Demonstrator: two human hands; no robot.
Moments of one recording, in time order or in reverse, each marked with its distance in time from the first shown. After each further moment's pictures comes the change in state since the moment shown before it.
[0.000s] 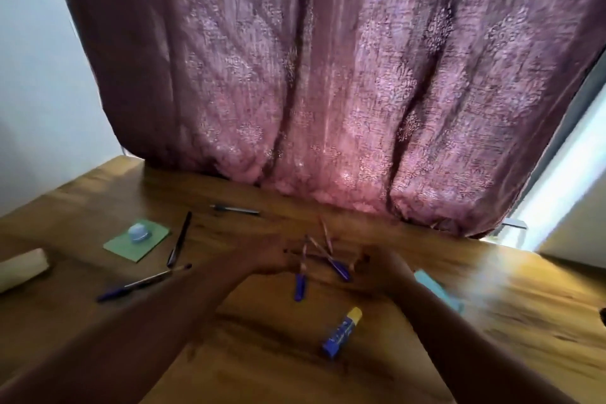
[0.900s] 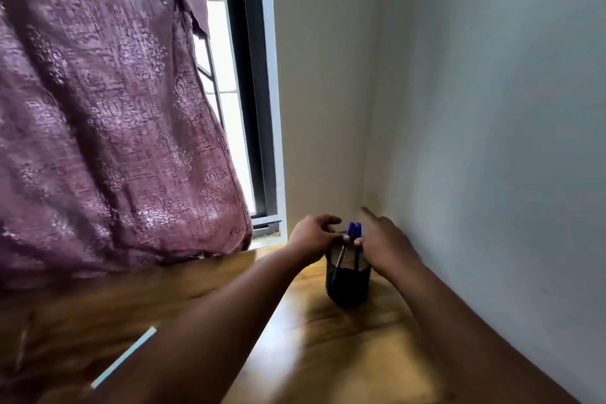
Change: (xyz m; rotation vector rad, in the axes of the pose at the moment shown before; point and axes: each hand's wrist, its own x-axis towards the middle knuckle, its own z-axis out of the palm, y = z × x) left_hand 0.216 0.501 0.160 -0.524 0.041 0.347; right_hand -0.128 0.413 -0.158 0.232 0.493 0.533
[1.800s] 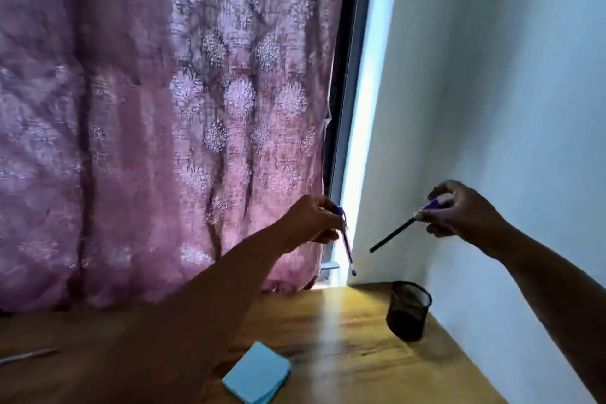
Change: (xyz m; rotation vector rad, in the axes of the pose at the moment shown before) left_hand -0.168 0.045 -0.248 -0.283 -0.061 0.199; right_hand -0.140 -0.179 -0.145 0.591 0.111 -0.185
